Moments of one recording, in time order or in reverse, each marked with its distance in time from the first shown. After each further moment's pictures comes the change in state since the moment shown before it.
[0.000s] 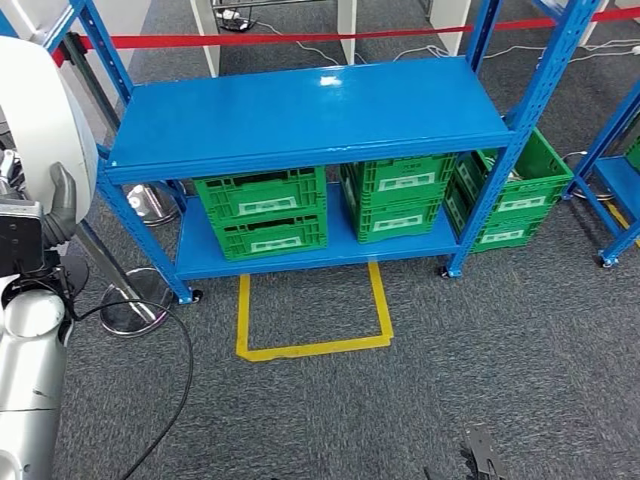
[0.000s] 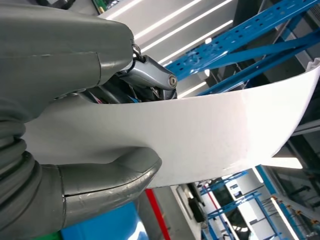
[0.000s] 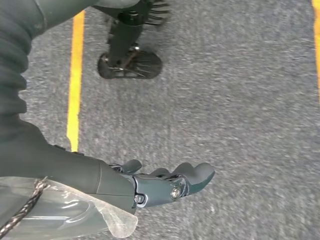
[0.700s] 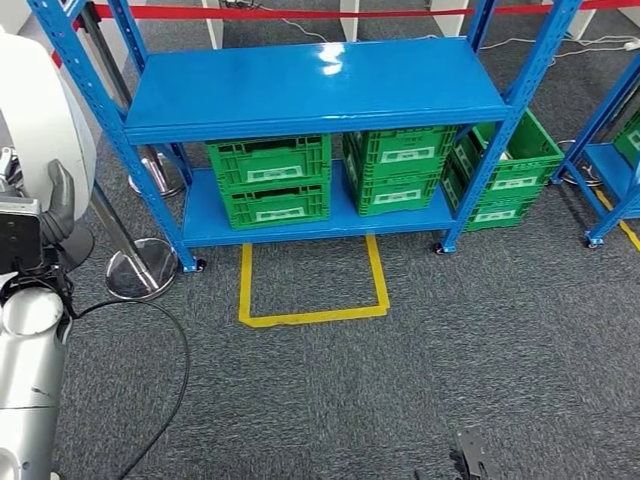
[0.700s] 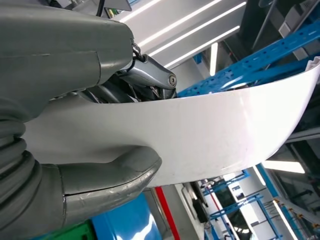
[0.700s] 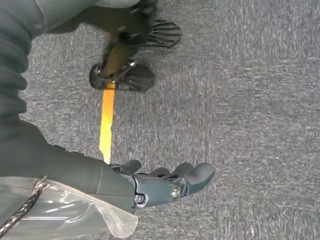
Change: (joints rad) left arm -0.003 -0.002 0.001 -0.006 0.000 0.000 -0.001; right arm -0.001 0.002 -0.003 0.001 0.000 0.000 0.000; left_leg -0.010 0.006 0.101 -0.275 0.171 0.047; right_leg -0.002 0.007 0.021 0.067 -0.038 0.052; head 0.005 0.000
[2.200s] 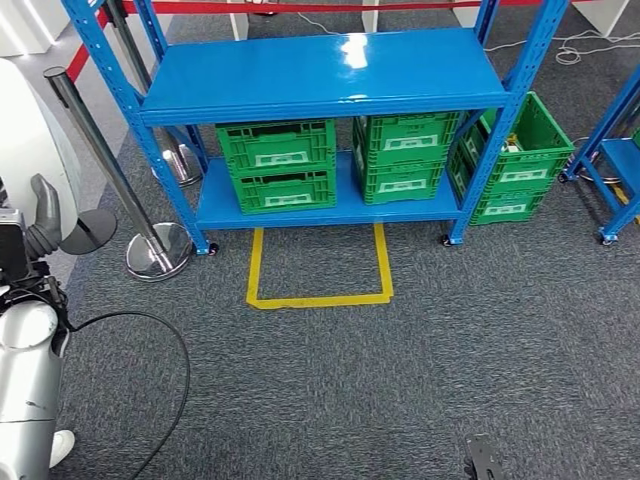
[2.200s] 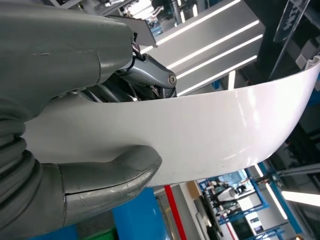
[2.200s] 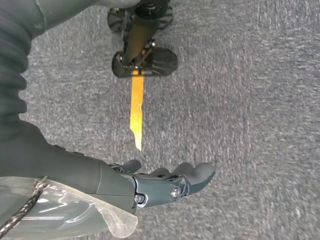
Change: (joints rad) left arm 0.054 0.021 0.031 -0.026 0.046 0.061 0.024; right arm 0.018 0.011 -0.022 0.002 -0.008 -0.067 0.054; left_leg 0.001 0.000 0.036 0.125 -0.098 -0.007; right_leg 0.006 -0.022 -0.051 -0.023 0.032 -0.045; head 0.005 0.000
